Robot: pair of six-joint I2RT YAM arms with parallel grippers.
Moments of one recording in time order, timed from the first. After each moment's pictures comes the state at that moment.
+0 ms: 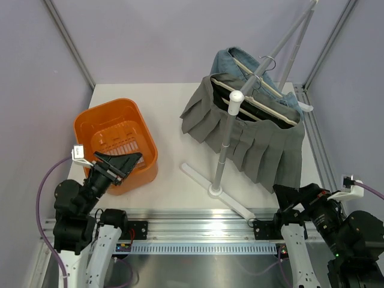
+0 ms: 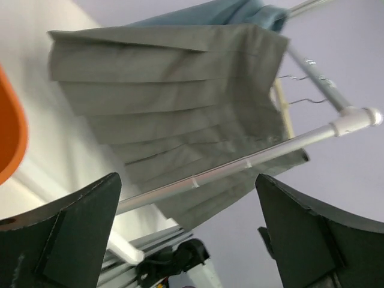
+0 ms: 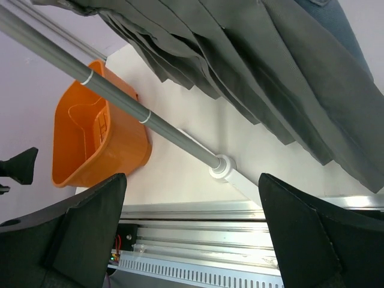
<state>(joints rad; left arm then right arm) -0.10 0.17 0.76 -0.51 0.41 -1.18 -0.06 0.32 1.43 -1.36 -0.31 0.56</state>
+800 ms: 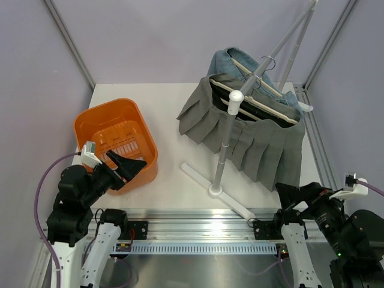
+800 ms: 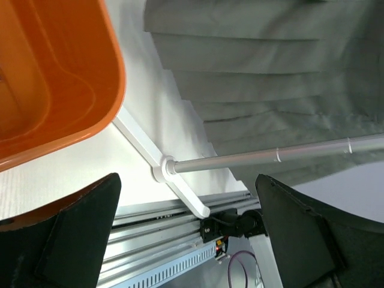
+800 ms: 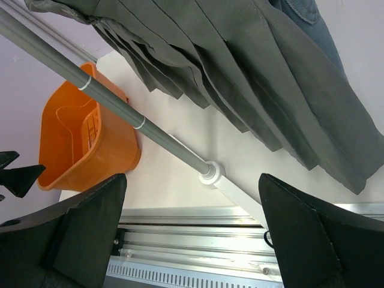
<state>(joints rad) -0.12 0.36 0.93 -0.94 0.37 -0.88 -0.06 0.34 1.46 -1.36 -0.28 0.51</state>
